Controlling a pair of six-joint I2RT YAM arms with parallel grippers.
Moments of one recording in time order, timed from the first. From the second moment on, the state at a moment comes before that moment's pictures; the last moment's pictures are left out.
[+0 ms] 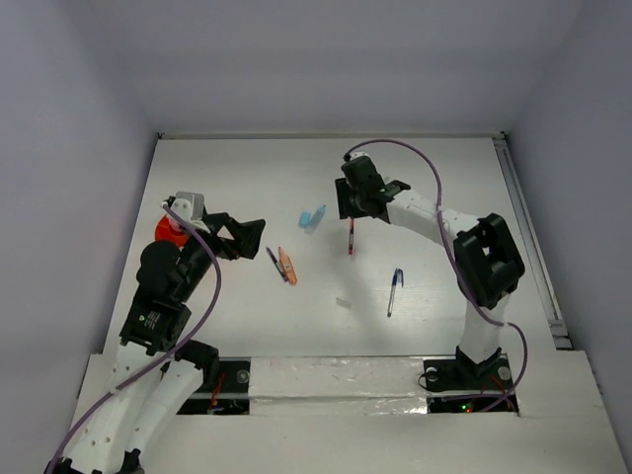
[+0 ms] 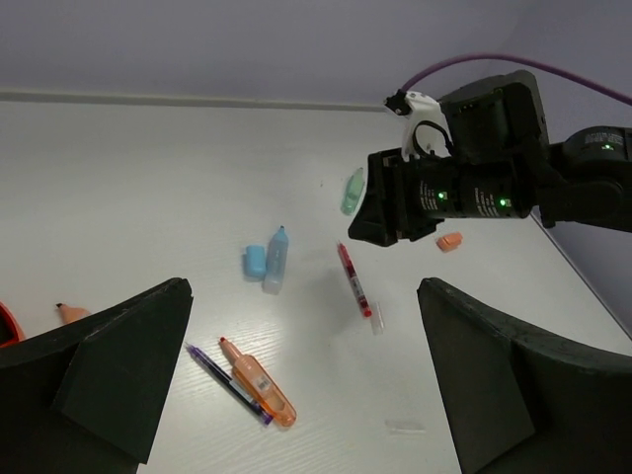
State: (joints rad) left arm -0.35 0.53 0.71 -0.20 0.10 -0.35; right arm 0.61 1.86 1.41 -0.37 0.22 0.35
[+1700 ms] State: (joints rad) left arm -0.36 0.60 0.71 -0.20 0.08 -0.33; right arm 0.64 2.27 1.79 -0.44 0.16 0.37
